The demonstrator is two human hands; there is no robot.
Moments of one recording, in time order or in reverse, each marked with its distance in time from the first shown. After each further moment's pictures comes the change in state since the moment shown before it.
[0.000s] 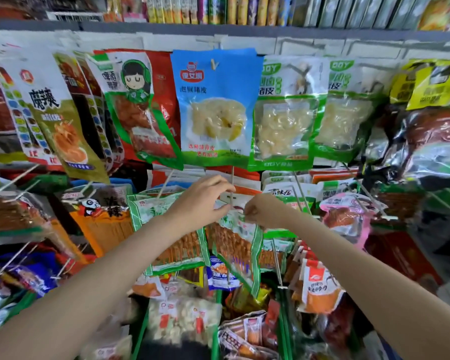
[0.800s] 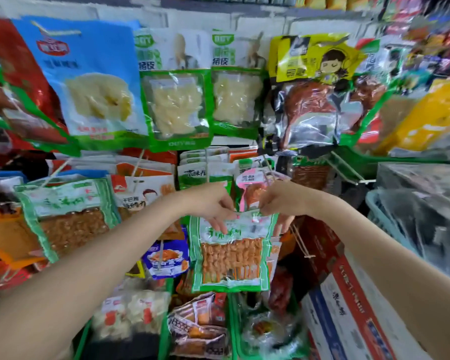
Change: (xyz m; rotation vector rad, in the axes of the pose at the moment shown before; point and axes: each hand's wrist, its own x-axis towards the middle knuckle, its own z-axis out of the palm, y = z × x) left_hand 0.085 0.164 0.073 -0.536 -0.653 -0.113; right_hand -0.154 0.155 -0.051 0.286 -0.141 0.221
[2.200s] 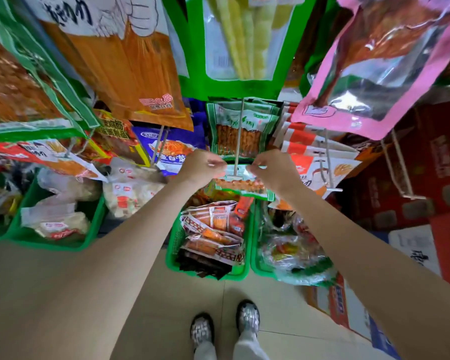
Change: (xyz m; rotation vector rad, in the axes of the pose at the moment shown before) left_hand 0.136 -0.265 0.170 -0.335 0.549 -0.397; right_hand 0.219 0.131 0.245 0.069 0.195 0.021
